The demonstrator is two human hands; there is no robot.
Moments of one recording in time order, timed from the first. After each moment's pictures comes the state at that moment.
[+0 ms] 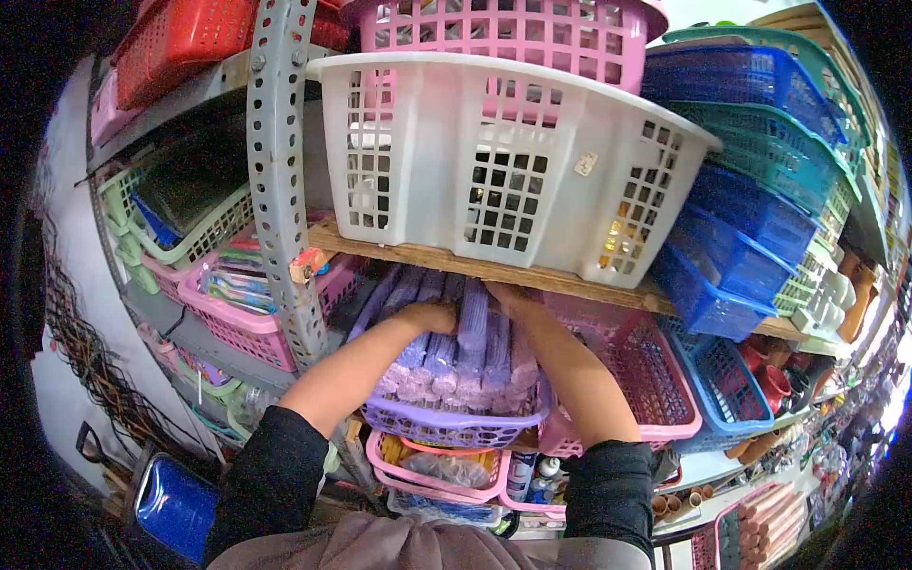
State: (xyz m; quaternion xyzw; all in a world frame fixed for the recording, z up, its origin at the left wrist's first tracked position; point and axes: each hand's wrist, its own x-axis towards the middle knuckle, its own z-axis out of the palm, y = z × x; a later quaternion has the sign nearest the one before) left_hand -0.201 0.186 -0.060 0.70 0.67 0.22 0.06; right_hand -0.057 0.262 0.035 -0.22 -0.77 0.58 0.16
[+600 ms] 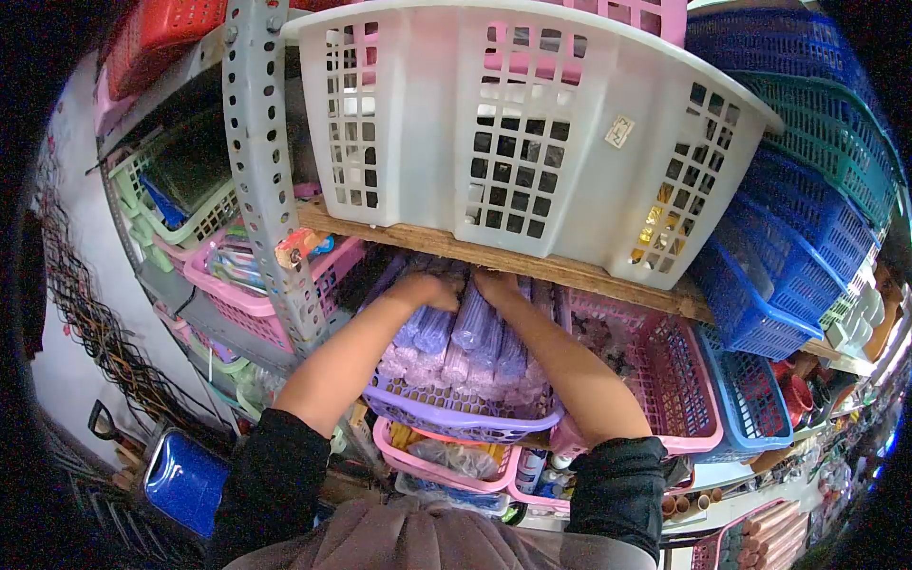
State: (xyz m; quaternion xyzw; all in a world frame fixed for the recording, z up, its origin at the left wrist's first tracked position) left_hand -0.184 0.140 -0.010 0.50 0.86 -0.01 0.05; right_hand -0.134 0.301 -0.053 -0.13 -0.95 0.23 0.17
